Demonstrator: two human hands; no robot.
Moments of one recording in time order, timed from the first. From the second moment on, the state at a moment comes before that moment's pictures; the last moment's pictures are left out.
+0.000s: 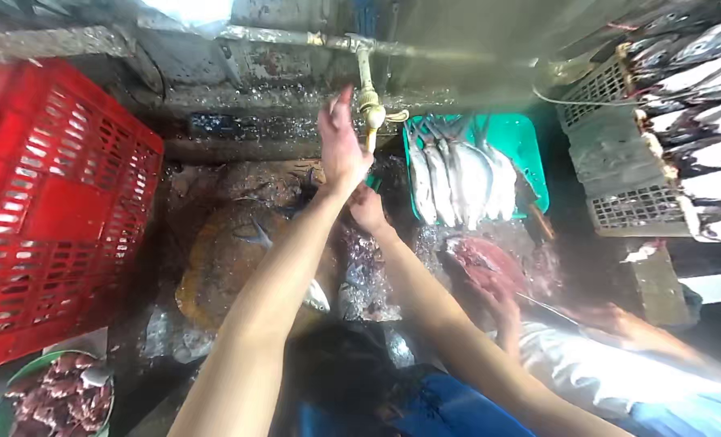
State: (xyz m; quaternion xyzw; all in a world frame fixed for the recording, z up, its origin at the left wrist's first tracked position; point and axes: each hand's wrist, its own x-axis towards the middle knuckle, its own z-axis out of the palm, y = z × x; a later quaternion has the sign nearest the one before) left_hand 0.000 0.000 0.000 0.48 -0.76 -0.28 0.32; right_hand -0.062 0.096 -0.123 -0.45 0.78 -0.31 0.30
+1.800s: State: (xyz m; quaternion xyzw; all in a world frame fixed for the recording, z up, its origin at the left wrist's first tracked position) left_hand 0.323 0.217 -0.155 0.60 -0.71 -0.37 0.09; right_hand 0.047 0.185 -0.128 -0.64 0.70 0.02 0.32
